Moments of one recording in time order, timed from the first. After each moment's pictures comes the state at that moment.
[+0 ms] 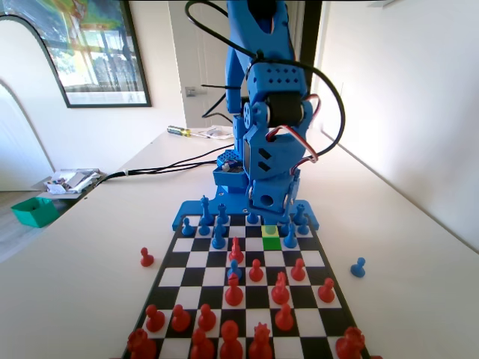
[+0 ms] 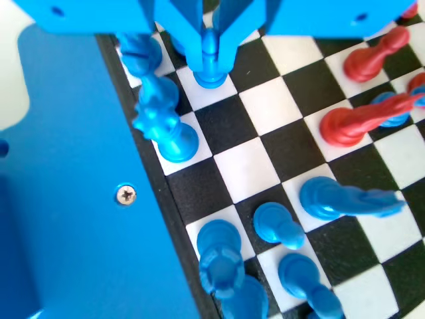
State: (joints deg) arm -12.0 91.6 140.2 41.0 -144.3
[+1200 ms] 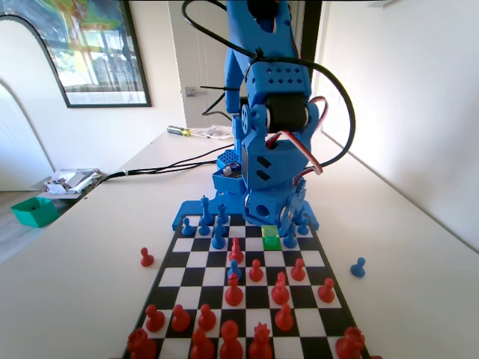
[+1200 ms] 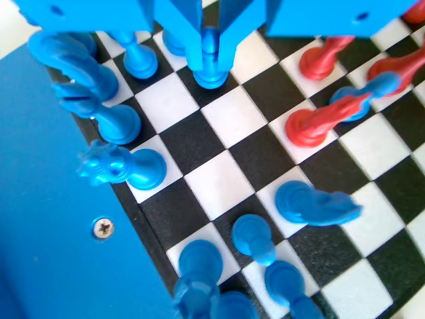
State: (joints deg) arm -9.8 84.2 130.3 43.2 -137.5
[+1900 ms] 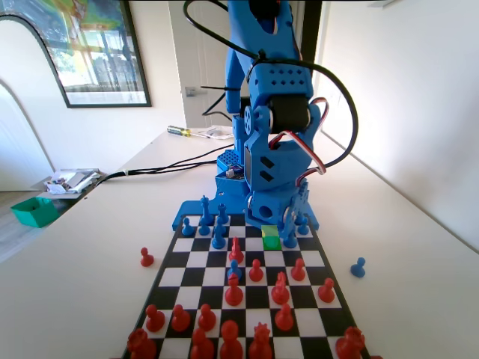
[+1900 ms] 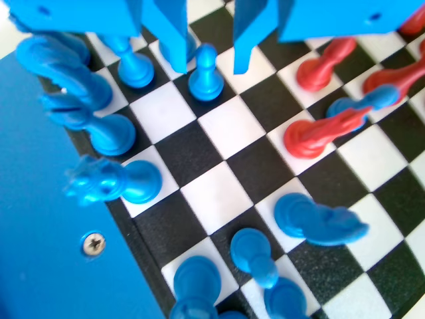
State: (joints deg) arm -10.8 84.2 131.1 40.4 -136.8
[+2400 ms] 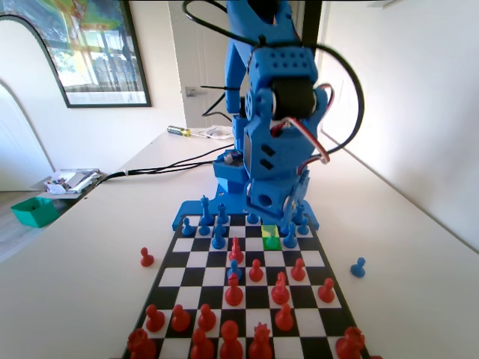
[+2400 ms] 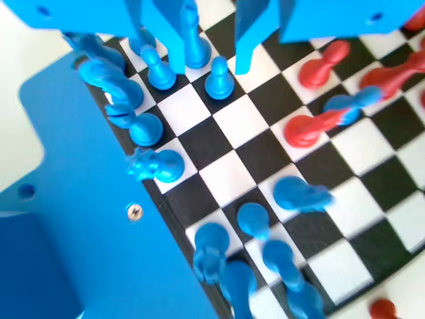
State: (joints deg) arm -9.9 88.0 124.4 57.0 -138.1
